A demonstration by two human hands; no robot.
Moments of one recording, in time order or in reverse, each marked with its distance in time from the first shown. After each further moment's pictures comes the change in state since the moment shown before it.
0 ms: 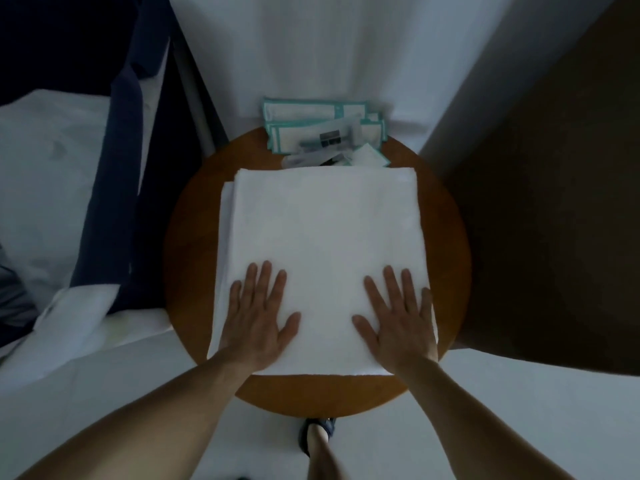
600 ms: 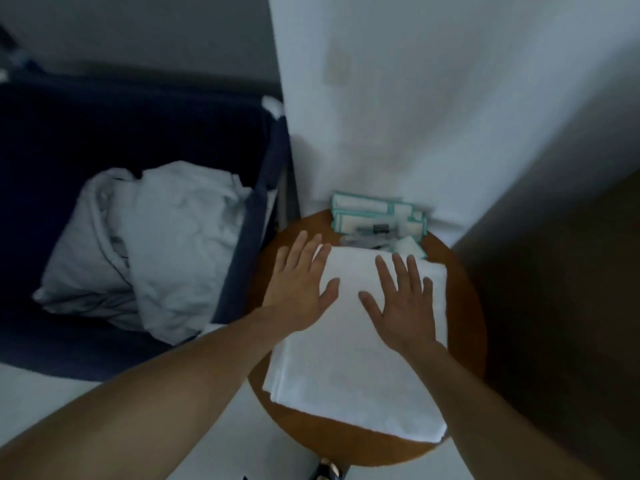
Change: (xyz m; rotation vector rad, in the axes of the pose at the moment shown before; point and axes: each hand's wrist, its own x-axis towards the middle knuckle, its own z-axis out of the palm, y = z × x) left_hand 0.032 -0.019 -0.239 -0.063 0.219 -0.052; right_hand 0.093 -0.068 -0.211 0.281 0.163 -0.142
